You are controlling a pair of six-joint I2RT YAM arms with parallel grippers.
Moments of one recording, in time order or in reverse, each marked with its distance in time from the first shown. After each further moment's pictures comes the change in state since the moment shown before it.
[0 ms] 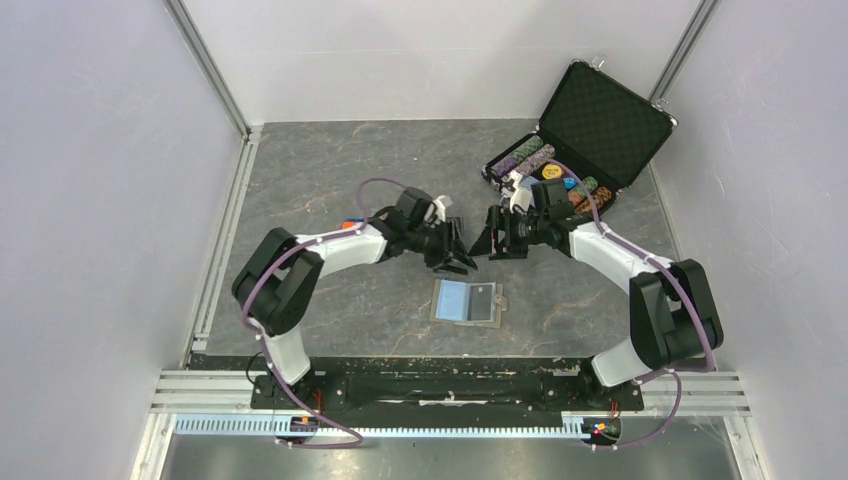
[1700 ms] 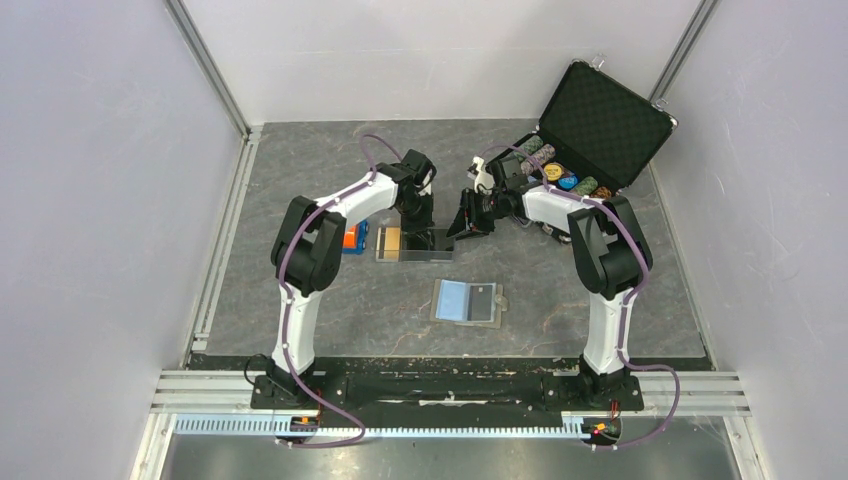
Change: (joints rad) left arm 0.168 0.325 0.562 -0.687 -0.390 0.362; right arm 0.077 0.527 0.442 0.002 -0.011 0.034
